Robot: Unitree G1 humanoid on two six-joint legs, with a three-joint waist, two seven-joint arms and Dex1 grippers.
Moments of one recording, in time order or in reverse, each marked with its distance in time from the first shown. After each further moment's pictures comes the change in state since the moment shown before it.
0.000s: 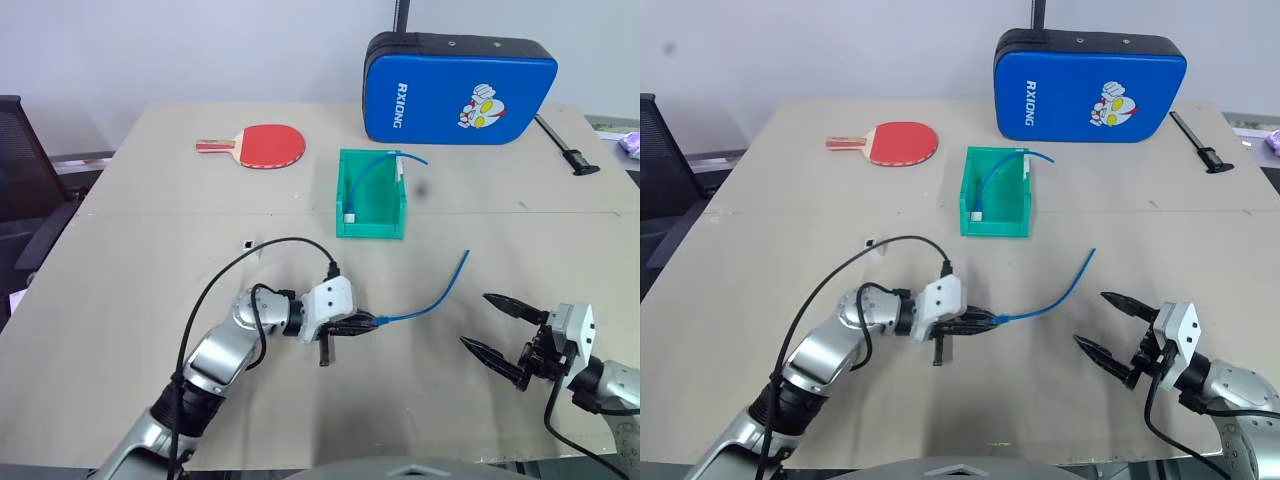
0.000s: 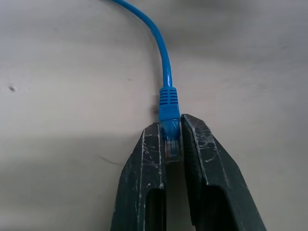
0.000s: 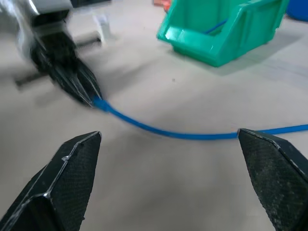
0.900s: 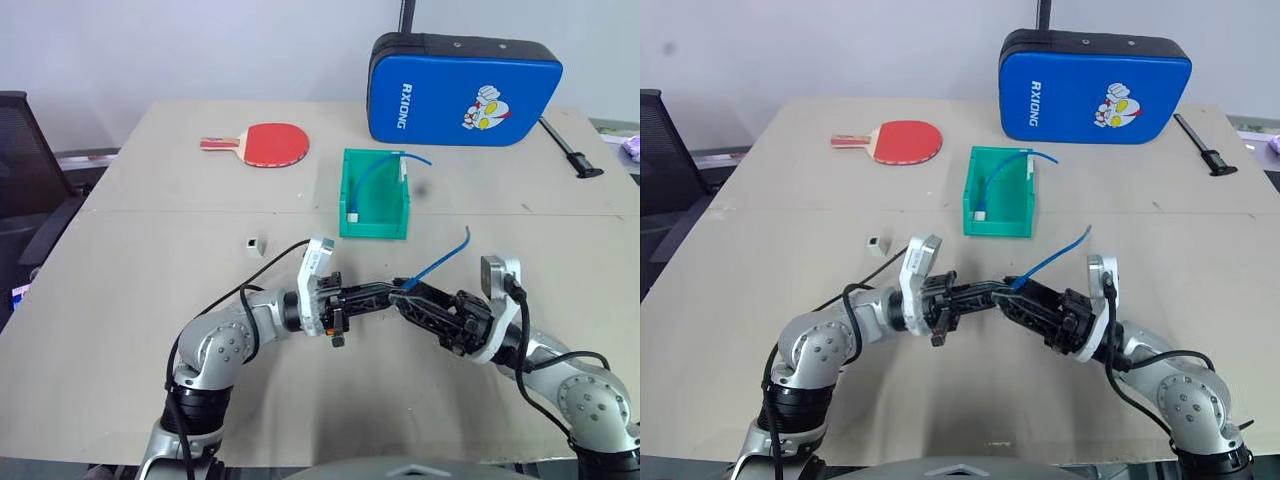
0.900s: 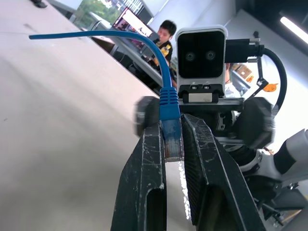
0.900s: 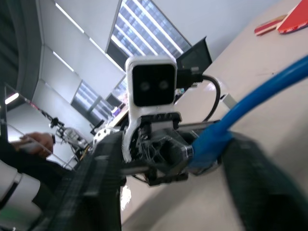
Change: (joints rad) left arm -0.021 -0.170 0.253 -0.117 -0.666 0.502 0.144; right arm -0.346 0.175 0.155 -0.128 0.584 0.606 -0.344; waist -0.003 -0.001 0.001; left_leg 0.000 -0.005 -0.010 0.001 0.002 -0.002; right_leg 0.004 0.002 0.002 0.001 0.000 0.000
